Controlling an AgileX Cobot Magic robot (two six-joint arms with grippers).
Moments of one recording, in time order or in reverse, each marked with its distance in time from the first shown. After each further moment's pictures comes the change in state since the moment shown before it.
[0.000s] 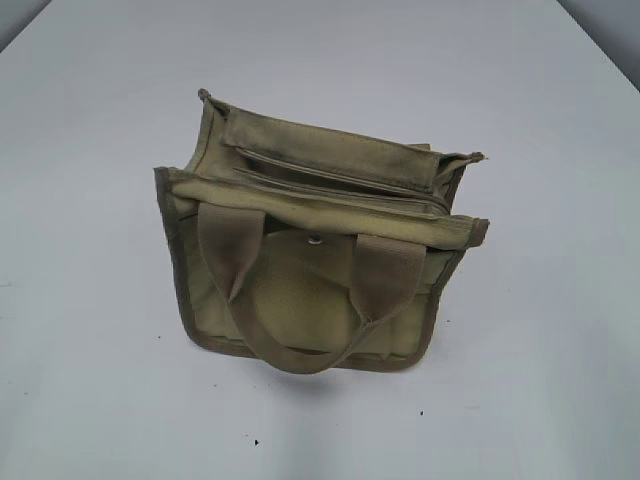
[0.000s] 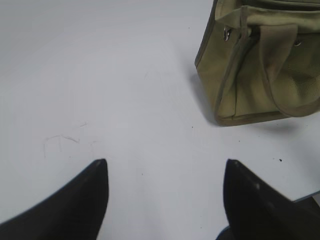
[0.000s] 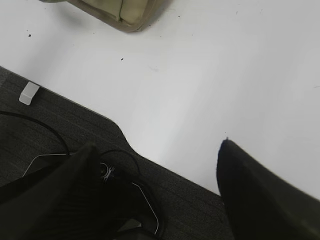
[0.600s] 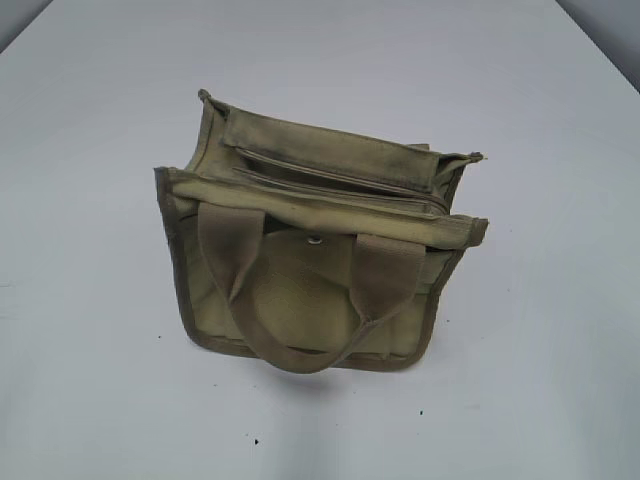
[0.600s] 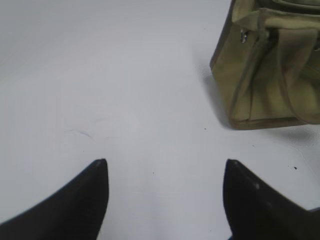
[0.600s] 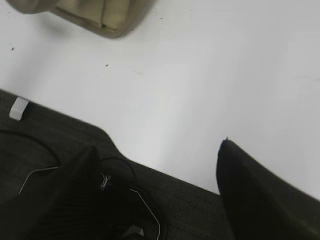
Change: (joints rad) left arm 0.087 0.000 0.000 -0.001 0.000 0.000; right arm -0.118 -0.005 0.000 0.008 0.000 -0.002
